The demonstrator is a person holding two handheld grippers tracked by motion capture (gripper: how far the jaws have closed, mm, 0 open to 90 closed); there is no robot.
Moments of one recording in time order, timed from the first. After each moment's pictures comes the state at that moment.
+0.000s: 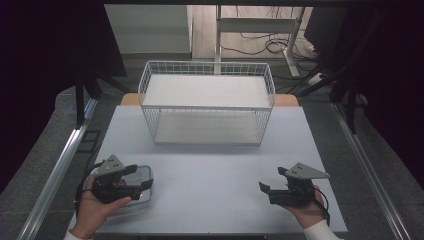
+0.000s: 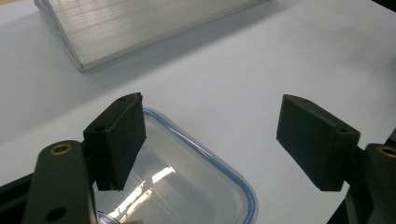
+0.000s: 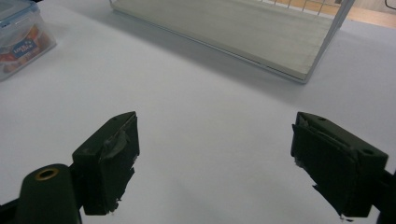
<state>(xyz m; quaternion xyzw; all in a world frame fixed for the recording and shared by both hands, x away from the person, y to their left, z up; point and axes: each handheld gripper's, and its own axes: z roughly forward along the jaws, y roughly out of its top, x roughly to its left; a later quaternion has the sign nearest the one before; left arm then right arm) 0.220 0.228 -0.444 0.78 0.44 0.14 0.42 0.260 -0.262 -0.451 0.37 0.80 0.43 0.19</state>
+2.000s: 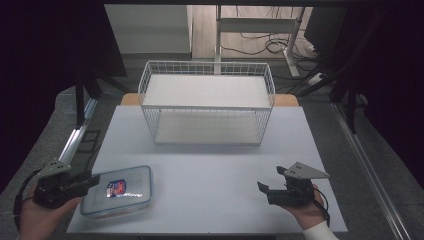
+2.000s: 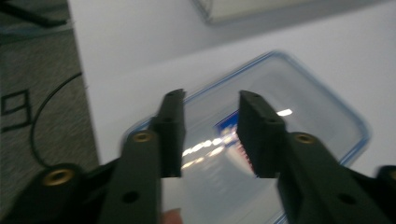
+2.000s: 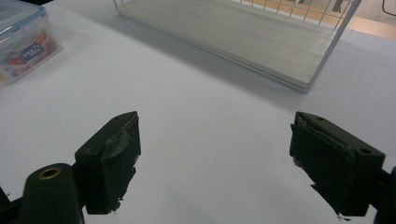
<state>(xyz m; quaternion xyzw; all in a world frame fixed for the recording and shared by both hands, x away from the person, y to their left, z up) 0.189 0.333 -0.435 0.74 0.55 0.19 0.34 0.254 -0.254 -0.439 0.37 0.81 0.42 0.19</state>
